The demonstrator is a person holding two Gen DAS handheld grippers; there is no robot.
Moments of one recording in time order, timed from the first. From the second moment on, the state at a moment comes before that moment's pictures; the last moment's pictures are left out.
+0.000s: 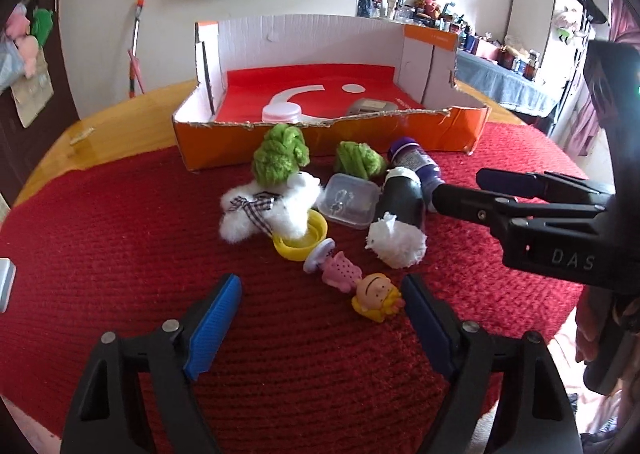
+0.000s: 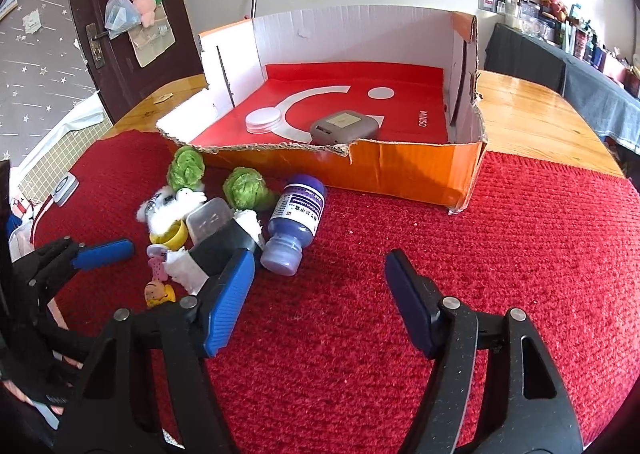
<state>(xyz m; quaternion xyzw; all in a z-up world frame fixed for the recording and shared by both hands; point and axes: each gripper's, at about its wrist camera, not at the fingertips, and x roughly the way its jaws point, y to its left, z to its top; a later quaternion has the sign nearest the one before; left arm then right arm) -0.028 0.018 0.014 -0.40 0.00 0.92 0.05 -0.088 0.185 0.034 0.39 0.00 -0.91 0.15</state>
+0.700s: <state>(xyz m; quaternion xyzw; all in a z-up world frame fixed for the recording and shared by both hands) -0.030 -0.015 0.018 -0.40 -0.03 0.92 0.01 -0.120 0.172 0.027 0.39 -0.01 -0.91 0.13</state>
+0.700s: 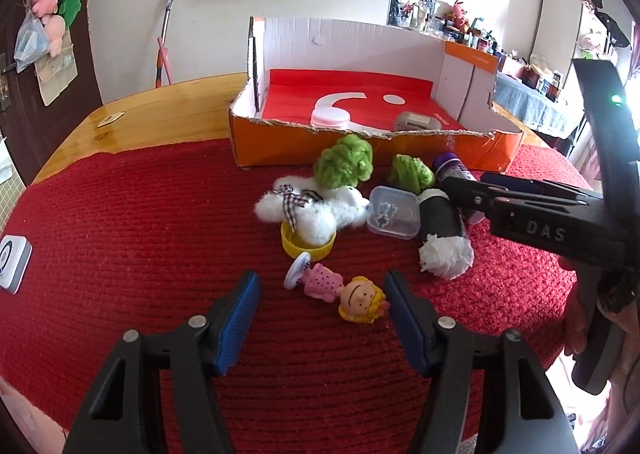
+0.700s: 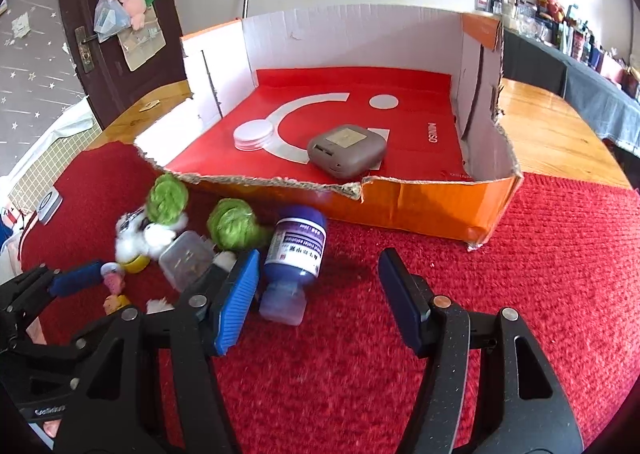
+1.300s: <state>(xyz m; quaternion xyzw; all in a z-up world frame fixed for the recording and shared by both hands) -0.032 -0.016 0.019 -0.39 -0.03 0.92 0.03 -0.118 0.174 0.026 0.40 -0.02 -0.90 0.17</state>
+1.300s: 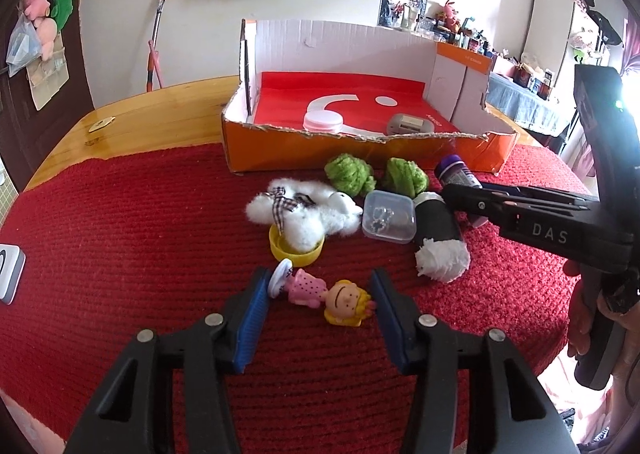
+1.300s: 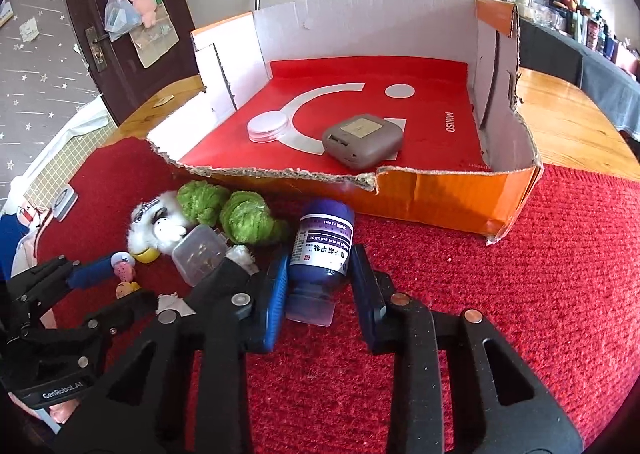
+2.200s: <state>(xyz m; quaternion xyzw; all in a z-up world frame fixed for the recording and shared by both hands) -0.037 -0.013 0.051 -0.35 -0.03 0.93 0.04 -0.095 0.169 0.051 0.38 -0.04 -0.90 0.21</state>
